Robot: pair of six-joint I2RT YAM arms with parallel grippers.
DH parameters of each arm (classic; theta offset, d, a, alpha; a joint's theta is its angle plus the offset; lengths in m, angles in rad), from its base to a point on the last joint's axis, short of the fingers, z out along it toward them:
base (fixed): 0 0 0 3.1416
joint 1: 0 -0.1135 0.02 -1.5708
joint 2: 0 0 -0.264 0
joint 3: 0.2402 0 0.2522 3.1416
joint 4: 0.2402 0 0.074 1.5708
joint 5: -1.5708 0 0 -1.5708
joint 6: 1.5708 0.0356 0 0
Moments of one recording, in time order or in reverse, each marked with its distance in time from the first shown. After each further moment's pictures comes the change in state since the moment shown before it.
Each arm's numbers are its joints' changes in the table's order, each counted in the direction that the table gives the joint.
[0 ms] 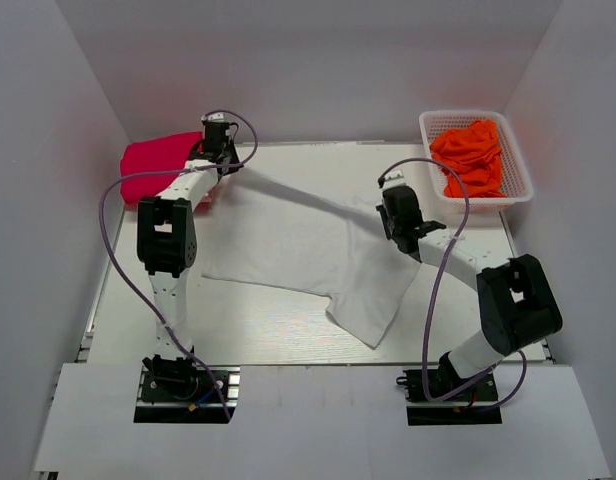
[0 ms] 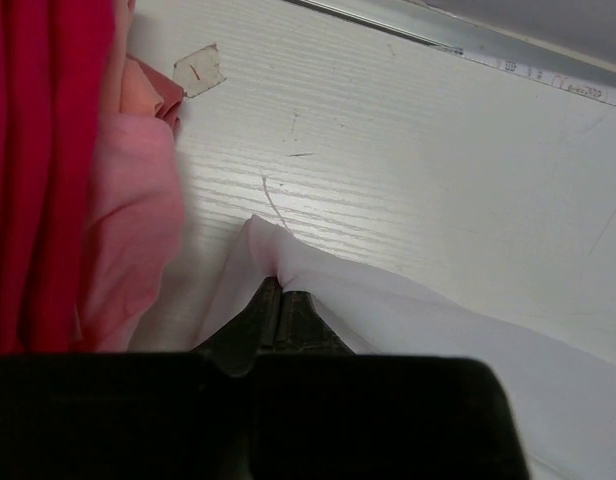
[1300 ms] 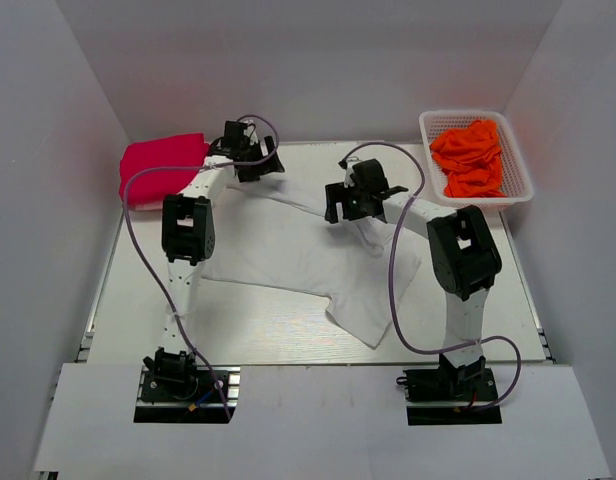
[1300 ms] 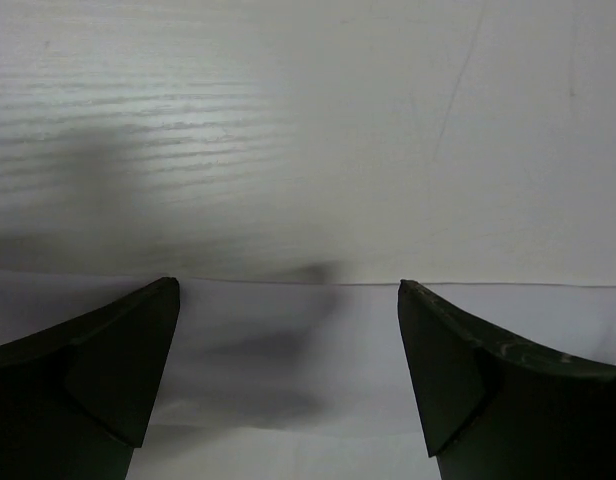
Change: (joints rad) left arm 0.045 -0.304 0.379 0.190 -0.428 -0.038; right arm -0.022 -0.459 0.462 0.089 0.528 0.225
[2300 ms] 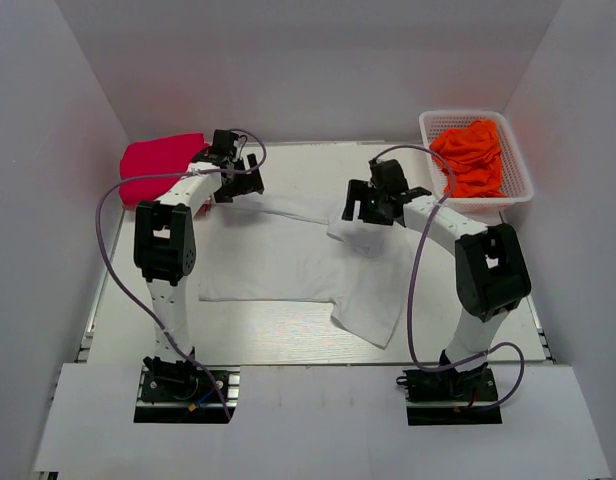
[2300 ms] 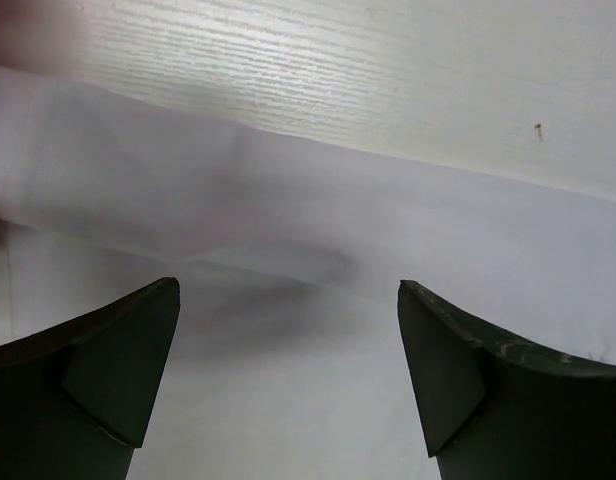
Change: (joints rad) left arm 0.005 0.399 -0.463 0.123 0.264 -0.002; right arm 0.029 0.223 -0.117 0.151 -0.079 0.249
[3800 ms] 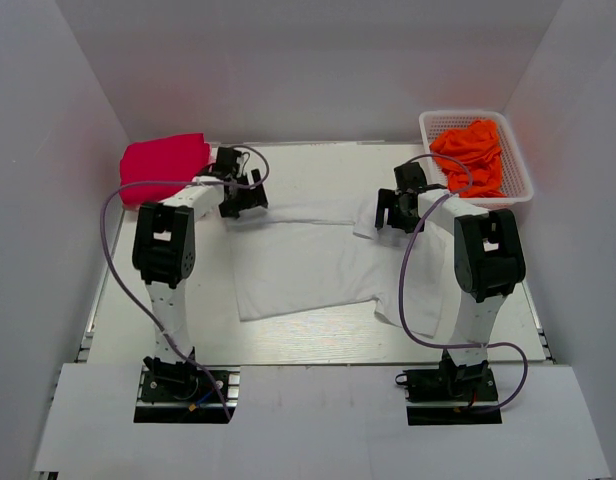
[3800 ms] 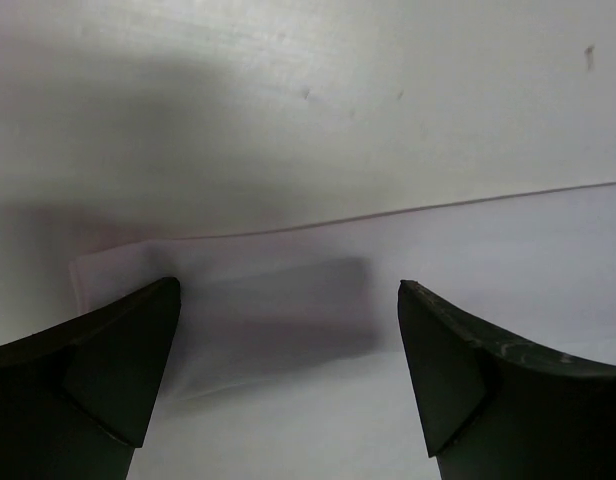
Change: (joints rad) left arm 0.008 0.007 -0.166 -0.159 -0.054 -0.021; right arm 0.188 -0.151 0.035 0.132 -0.121 -0.133
